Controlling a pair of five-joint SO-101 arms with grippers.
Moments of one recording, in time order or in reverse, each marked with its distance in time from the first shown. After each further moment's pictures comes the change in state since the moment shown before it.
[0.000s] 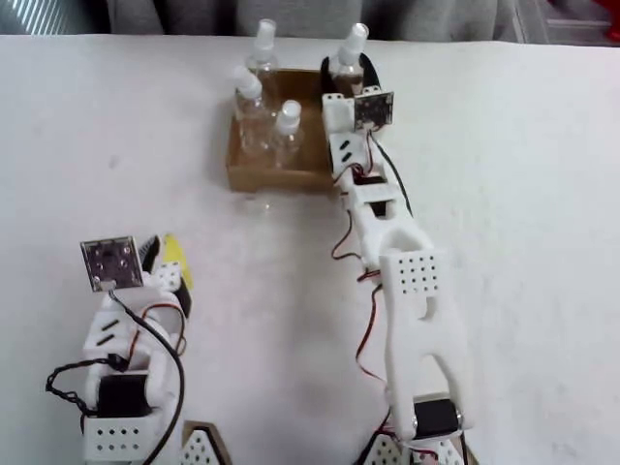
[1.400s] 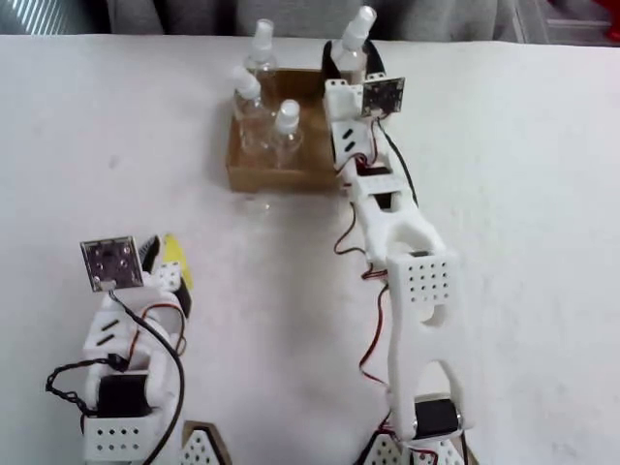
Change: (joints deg) left arm 0.0 0.0 0.0 0.0 0.0; right arm 0.0 -12.9 12.0 0.0 -2.7
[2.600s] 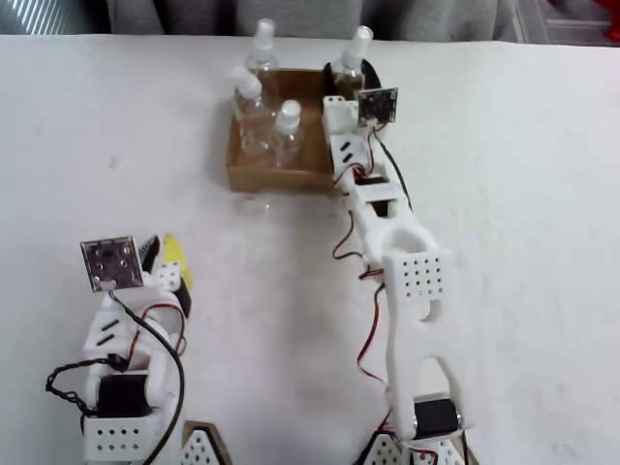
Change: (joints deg) left arm 0.0 0.0 0.0 0.0 0.0; right arm 0.0 6.9 -3.3 3.3 0.0
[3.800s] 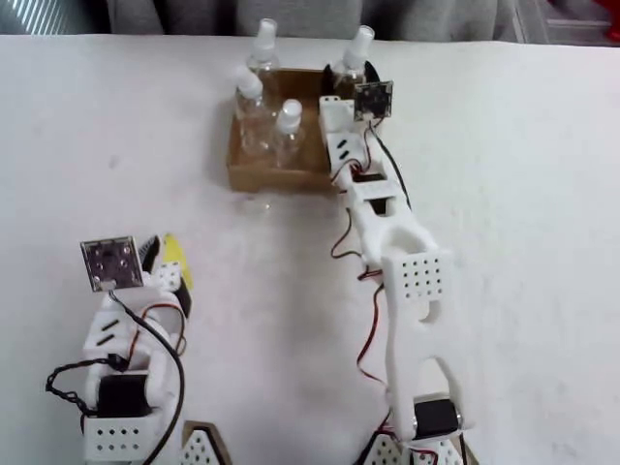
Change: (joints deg) left arm 0.0 0.0 0.0 0.0 0.0; right arm -0.4 -0.8 -0.5 4.9 -0.4
